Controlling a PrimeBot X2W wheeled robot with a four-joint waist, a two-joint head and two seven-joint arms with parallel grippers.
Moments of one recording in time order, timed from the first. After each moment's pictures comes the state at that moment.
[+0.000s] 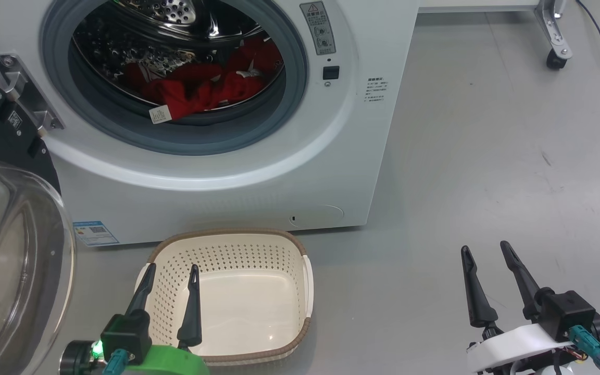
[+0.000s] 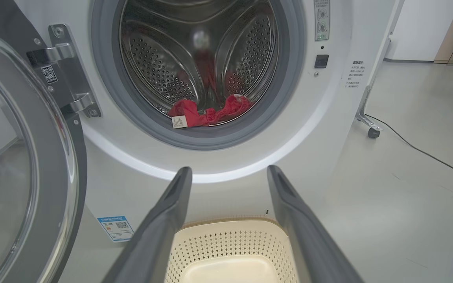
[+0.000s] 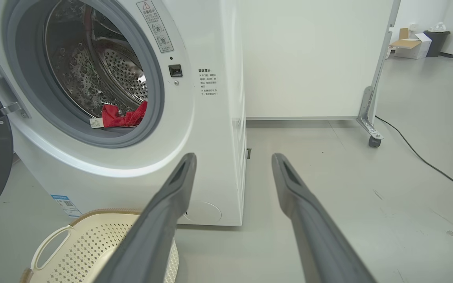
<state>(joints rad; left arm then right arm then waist) 0.02 0.04 -0.26 0.15 -0.29 0.11 -0.24 0.09 -0.04 0.10 0.10 0.22 0.07 -0.26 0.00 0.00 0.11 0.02</state>
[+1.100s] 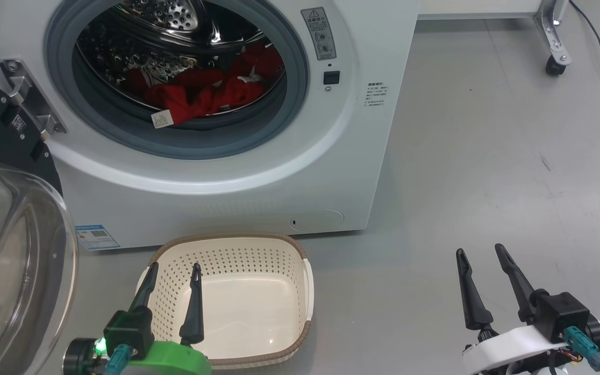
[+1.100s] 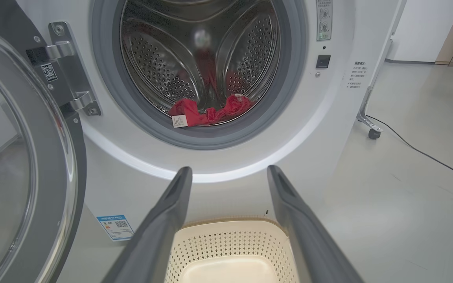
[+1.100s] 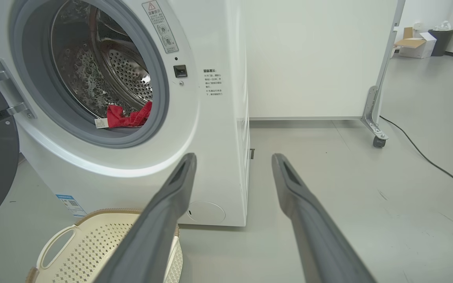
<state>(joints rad) 0.01 0.04 -0.28 0.18 -0.31 0.12 -0.24 0.09 -0.04 0.11 0.11 0.23 0.06 -0.26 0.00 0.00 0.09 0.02</state>
